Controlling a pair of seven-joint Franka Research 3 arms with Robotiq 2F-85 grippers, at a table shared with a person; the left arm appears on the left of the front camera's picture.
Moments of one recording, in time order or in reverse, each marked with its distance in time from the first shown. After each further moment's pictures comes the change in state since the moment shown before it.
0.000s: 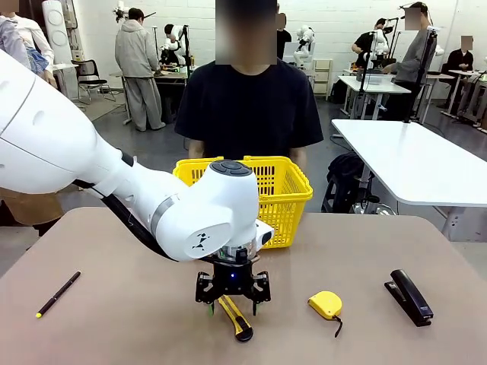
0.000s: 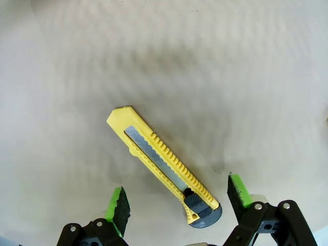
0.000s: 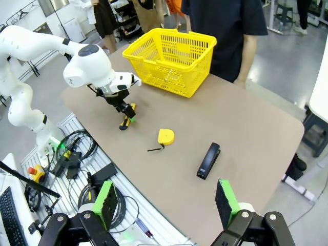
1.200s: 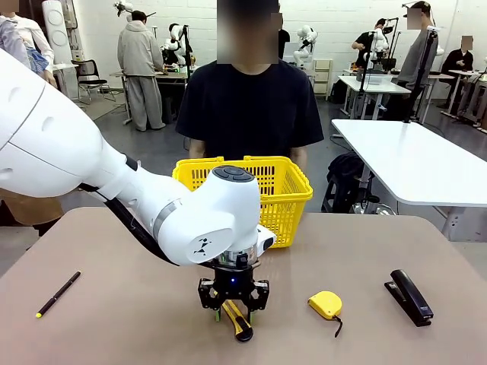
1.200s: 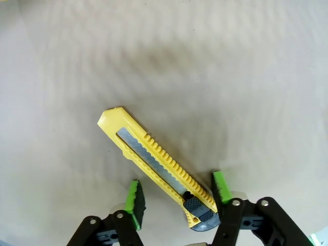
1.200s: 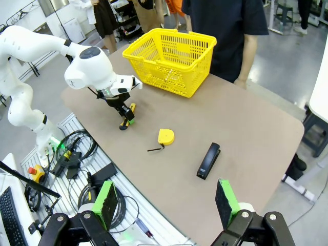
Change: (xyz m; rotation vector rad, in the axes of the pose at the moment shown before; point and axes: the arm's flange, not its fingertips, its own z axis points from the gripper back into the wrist) left arm -0.002 -0.002 -0.008 0.006 0.006 -0.043; right arm 0.000 0.000 0.000 0.000 0.000 0.000
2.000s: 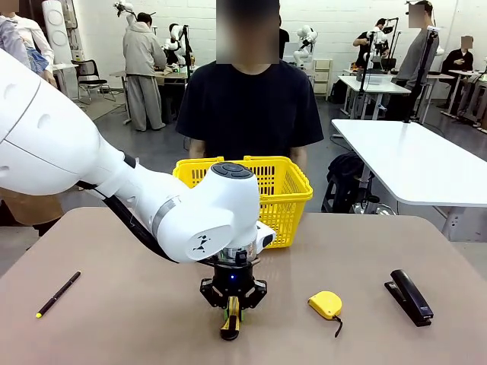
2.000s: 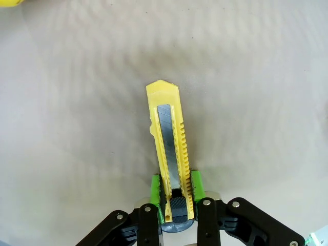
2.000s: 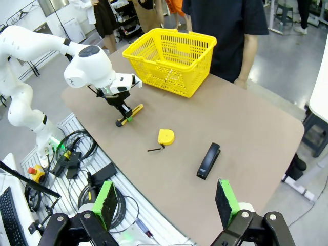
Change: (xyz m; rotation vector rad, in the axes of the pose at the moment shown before) left arm 0.003 0.001 0.005 -0.003 -0.009 -0.009; right arm 0.000 0.000 0.000 0.000 0.000 0.000
